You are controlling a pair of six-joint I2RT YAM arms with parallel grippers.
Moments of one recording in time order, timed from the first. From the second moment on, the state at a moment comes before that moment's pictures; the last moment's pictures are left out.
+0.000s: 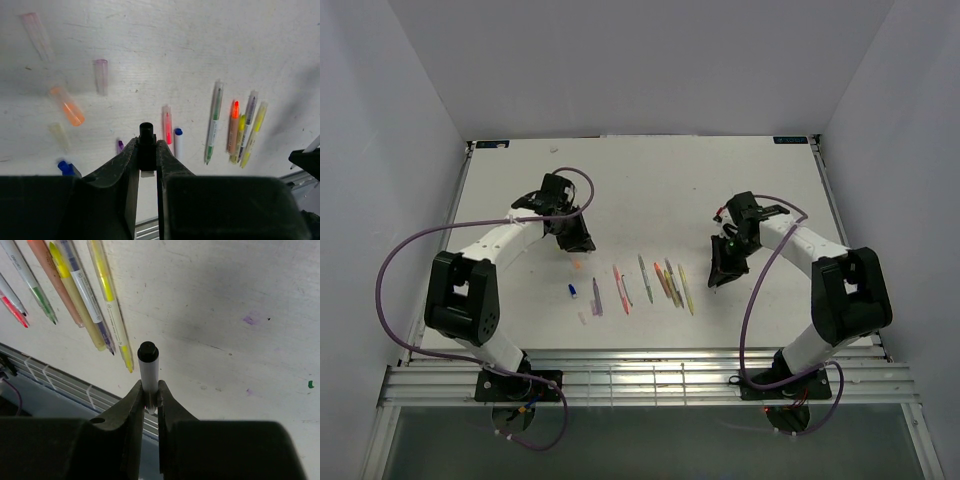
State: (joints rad) left arm -0.30 1.61 1.12 -0.60 0.25 -0.58; right arm 0.33 1.59 1.03 -0.81 -0.40 0.26
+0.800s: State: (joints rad) left arm -0.22 1.53 1.02 -0.69 -0.06 -0.48; right arm 0.38 1.67 1.00 -0.78 -0.37 0.20
